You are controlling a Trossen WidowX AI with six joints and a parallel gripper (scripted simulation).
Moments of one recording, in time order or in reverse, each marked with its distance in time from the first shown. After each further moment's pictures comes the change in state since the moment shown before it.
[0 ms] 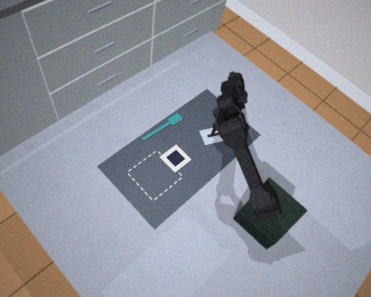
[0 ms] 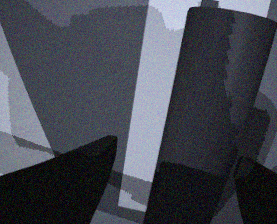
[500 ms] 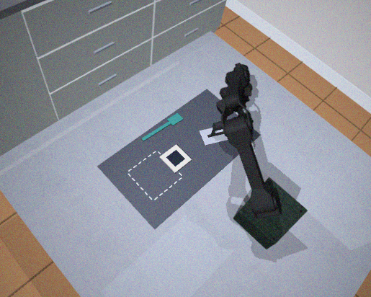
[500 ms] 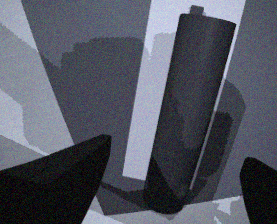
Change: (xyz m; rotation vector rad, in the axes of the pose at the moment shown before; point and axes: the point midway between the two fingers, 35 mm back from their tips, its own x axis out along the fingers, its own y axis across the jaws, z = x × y) arm -0.045 0.001 -0.003 -0.009 -0.004 -0.023
